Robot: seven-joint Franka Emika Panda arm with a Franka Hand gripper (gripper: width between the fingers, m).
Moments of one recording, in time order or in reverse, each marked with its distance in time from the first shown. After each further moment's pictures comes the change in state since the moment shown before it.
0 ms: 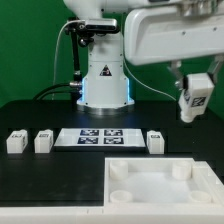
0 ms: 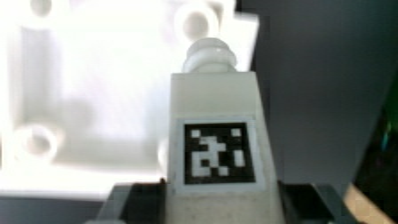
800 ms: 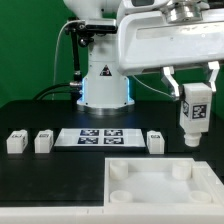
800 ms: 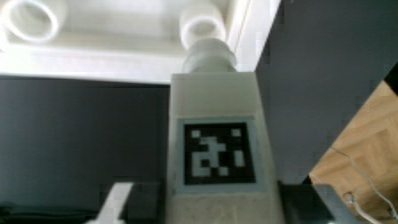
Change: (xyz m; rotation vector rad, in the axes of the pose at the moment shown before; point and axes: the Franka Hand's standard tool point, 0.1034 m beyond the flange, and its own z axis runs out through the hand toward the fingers) arm 0.027 0.021 0.022 -0.029 0.357 -0.008
